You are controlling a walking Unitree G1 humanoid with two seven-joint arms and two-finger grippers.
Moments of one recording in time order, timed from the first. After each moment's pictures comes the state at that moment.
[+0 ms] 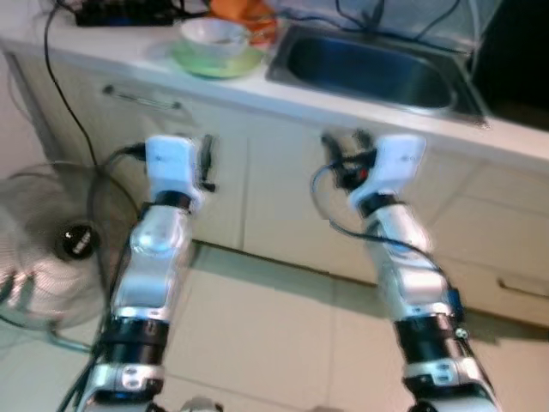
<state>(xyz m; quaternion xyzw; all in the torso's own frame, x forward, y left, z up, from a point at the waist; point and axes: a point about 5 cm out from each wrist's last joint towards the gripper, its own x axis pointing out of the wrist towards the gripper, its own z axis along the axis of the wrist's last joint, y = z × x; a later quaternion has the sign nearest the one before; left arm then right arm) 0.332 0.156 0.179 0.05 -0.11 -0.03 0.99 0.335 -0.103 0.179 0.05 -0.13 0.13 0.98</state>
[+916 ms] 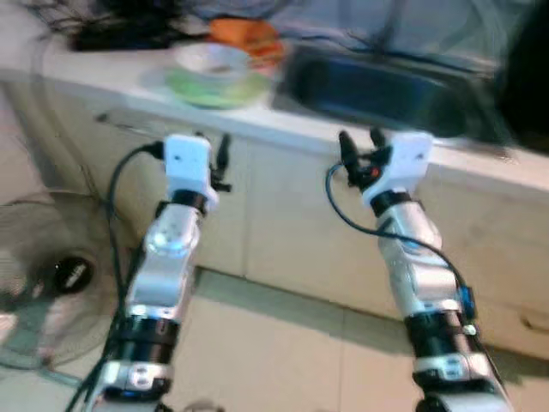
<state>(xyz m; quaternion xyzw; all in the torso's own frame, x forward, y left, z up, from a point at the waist) 0.332 0.148 0.178 0.05 -0.11 -0.04 0.99 0.339 -0.109 0.176 0.05 -0.12 0.12 0.98</state>
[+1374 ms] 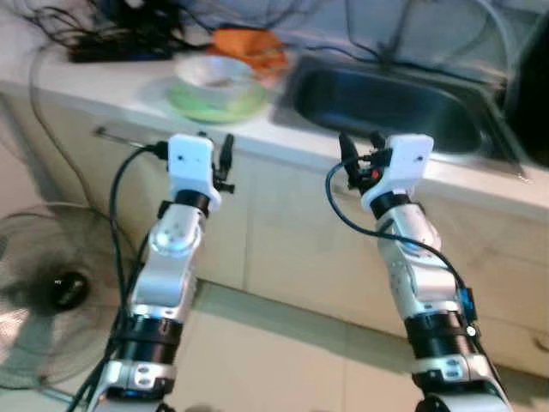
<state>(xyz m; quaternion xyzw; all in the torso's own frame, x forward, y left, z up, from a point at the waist) 0.333 0.141 0.180 0.05 -0.12 -0.06 0.99 0.339 -0.116 0.173 0.05 -0.11 0.11 0.99</state>
